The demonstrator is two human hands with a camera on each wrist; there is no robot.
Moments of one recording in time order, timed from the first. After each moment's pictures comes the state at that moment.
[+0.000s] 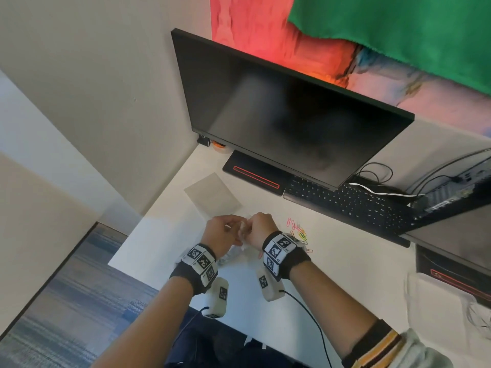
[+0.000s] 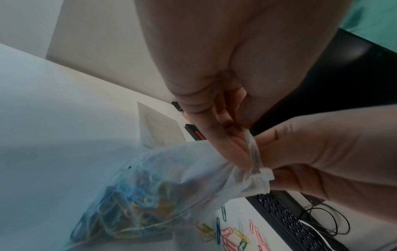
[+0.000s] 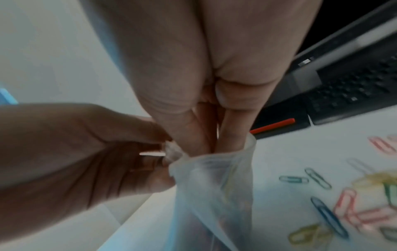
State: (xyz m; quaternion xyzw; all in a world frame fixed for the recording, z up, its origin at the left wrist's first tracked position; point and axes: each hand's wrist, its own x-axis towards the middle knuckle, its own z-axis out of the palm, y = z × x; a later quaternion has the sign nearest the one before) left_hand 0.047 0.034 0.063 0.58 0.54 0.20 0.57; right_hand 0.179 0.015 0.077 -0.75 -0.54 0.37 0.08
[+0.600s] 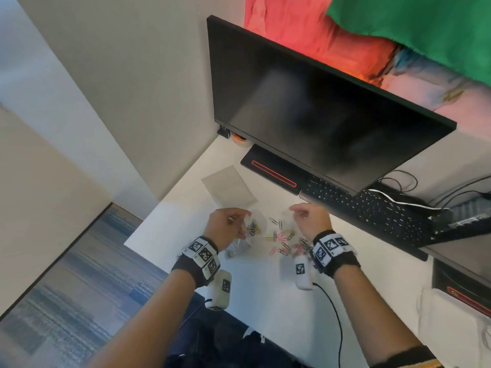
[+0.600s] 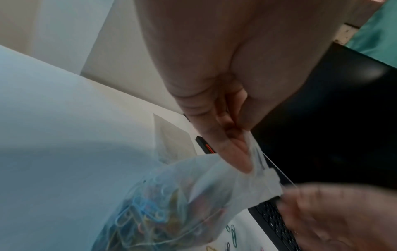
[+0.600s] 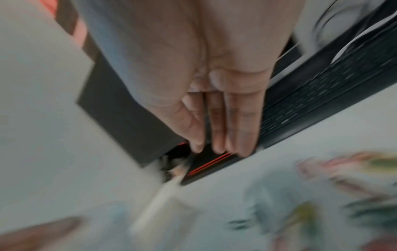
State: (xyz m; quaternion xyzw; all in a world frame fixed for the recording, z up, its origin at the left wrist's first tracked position) left_hand 0.020 0.038 0.054 0.54 0.54 0.25 0.59; right_hand 0.257 0.006 0.058 -0.80 -0.48 0.28 0.22
